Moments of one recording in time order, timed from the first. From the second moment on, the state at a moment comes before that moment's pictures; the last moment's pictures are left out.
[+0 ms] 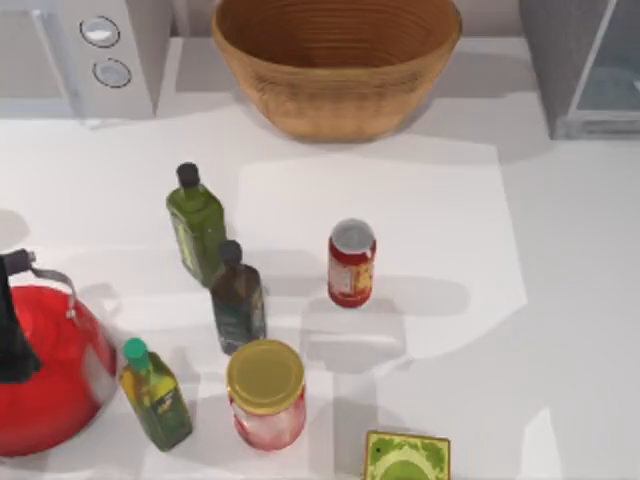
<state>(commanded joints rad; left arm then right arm) 0.00 0.00 0.00 0.00 0.00 0.00 -0.22 2.38 1.36 1.02 -0.18 0.01</state>
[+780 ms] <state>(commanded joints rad) 0.00 0.00 0.00 0.00 0.00 0.00 -0.22 2.36 1.36 1.01 -0.18 0.01</state>
